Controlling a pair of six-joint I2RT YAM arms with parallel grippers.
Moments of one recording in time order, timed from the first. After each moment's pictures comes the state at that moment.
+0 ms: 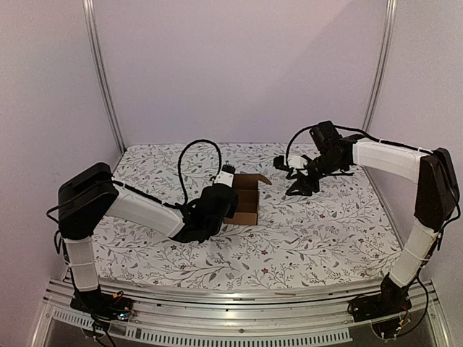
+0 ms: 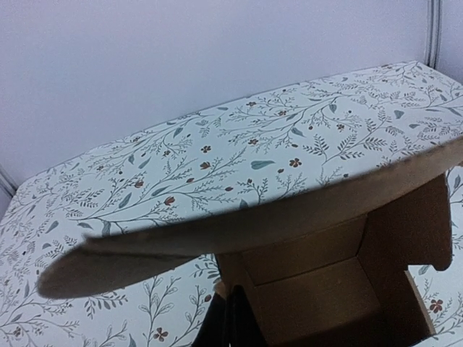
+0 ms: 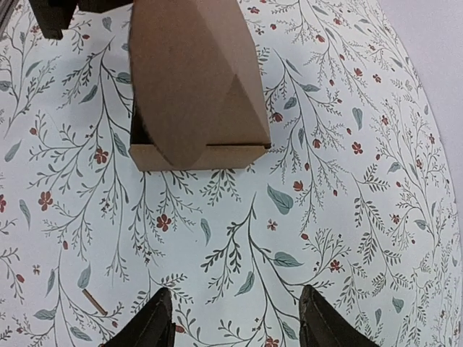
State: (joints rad) left arm -1.02 1.96 1.04 0.49 -0.85 -0.11; right arm 0.46 1.75 1.34 -0.59 -0.41 -0.91
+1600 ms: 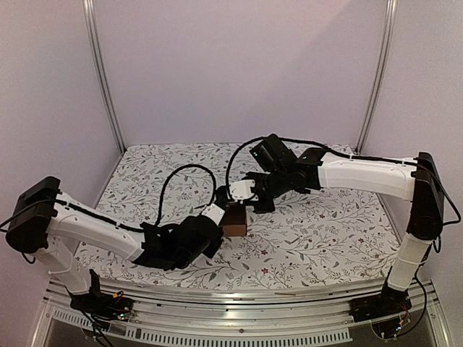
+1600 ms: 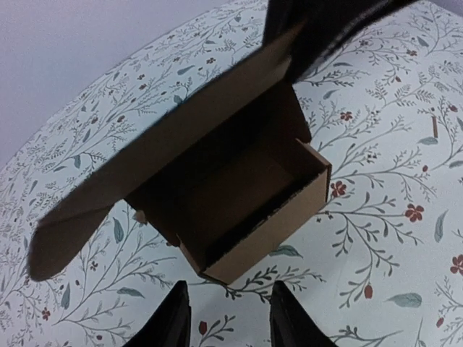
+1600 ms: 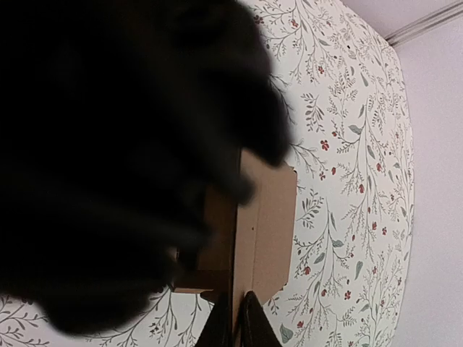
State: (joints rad) left arm -1.22 1.61 0.76 0.18 -0.74 -0.18; right arm 0.91 1.82 1.48 -0.52 -0.13 -0.90
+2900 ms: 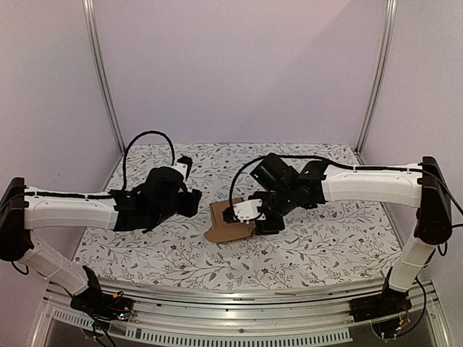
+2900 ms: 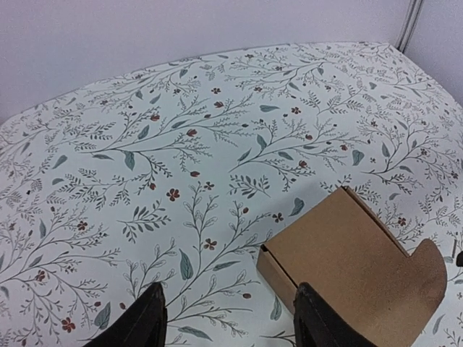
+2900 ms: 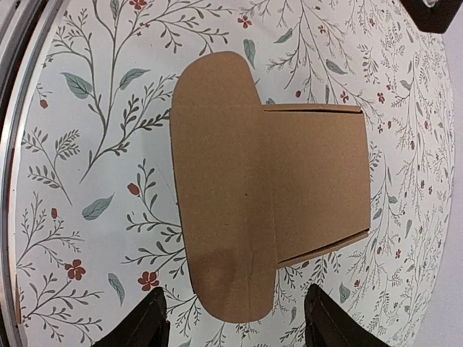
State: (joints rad) left arm -0.90 1.40 0.79 0.03 -0.52 -0.31; right arm 0.99 1.76 1.34 -0.61 -0.04 -0.81
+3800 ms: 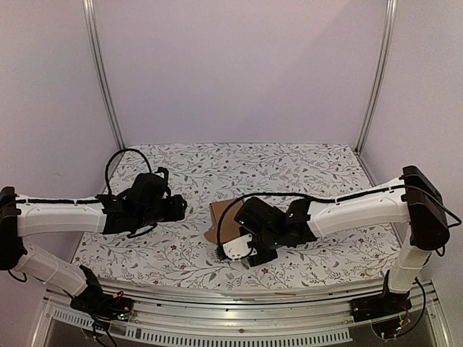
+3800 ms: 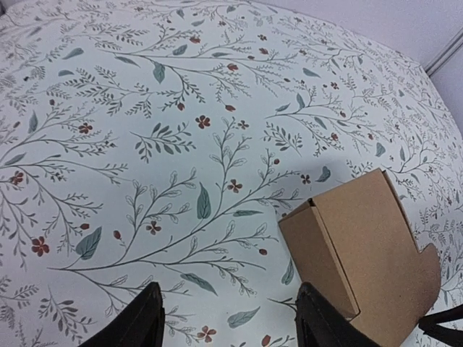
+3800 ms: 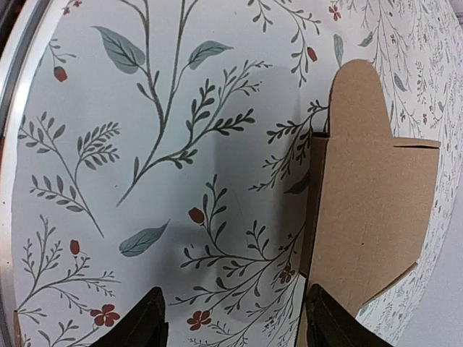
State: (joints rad) left arm -0.79 1.33 0.69 -0.06 -0.37 -0.63; right arm 1.13 1.80 1.23 -0.49 0.11 -0.78
